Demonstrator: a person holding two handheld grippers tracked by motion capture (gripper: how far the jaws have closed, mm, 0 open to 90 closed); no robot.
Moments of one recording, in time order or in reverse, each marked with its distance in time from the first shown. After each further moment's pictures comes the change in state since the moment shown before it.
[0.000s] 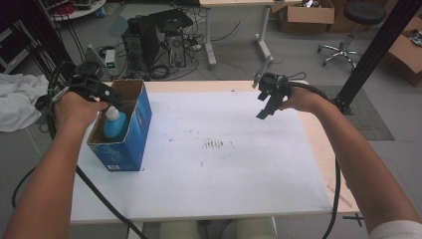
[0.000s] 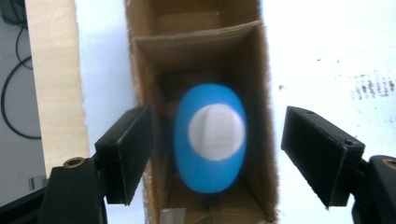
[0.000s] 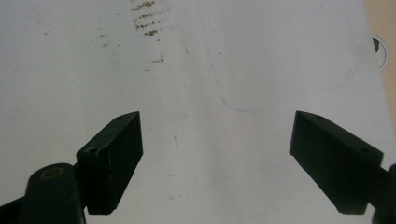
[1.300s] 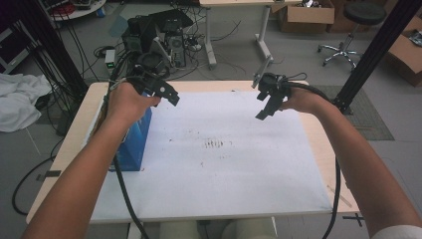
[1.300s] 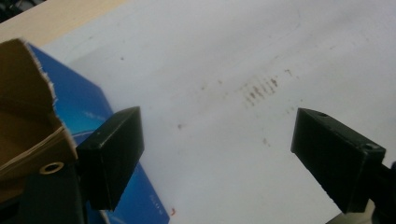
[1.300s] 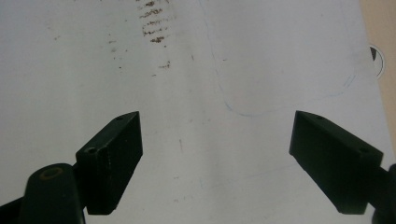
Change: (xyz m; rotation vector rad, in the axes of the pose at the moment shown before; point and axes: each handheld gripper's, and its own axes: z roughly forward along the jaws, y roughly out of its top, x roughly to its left) left arm -0.127 0.019 -0.007 -0.095 -0.159 0.388; right arm 0.008 0.003 -0.006 -0.013 -0.008 -0.014
